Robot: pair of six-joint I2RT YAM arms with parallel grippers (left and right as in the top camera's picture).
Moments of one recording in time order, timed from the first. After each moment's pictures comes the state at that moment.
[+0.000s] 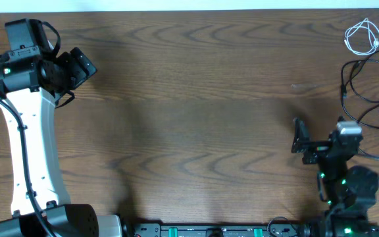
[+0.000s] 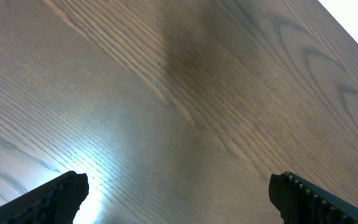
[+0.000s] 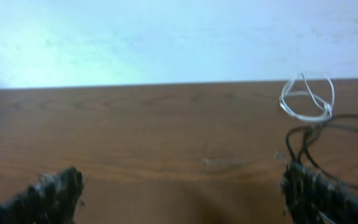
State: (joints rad) left arm 0.25 1.56 1.64 -1.15 0.03 -0.45; right arm -0.02 0.30 0.22 -0.06 -0.10 0.07
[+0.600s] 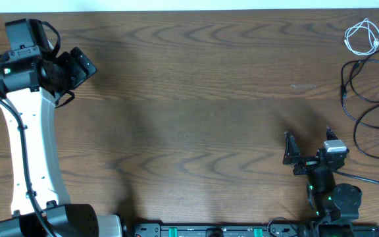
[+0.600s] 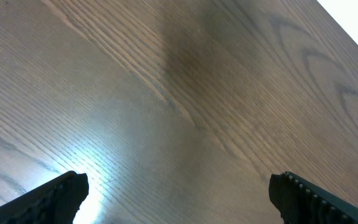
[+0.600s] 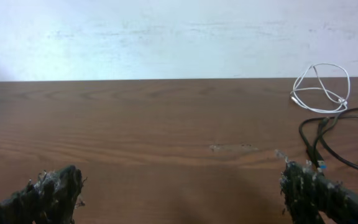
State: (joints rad) left arm 0.25 1.56 1.64 -1.14 0.03 -0.45; right arm 0.02 0.01 0.01 -0.06 -0.09 0.07
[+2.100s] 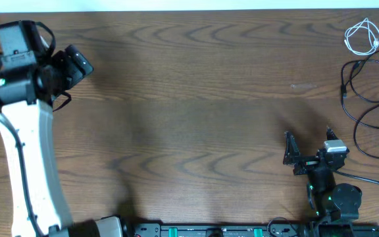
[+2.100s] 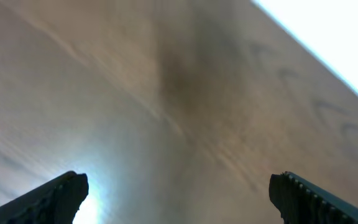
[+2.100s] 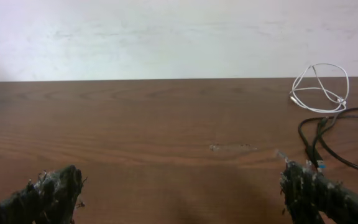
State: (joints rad) left arm 0.25 1.45 1.63 -1.08 0.02 -0.43; right arm 0.02 0.01 0.01 -0.06 -0.09 0.07
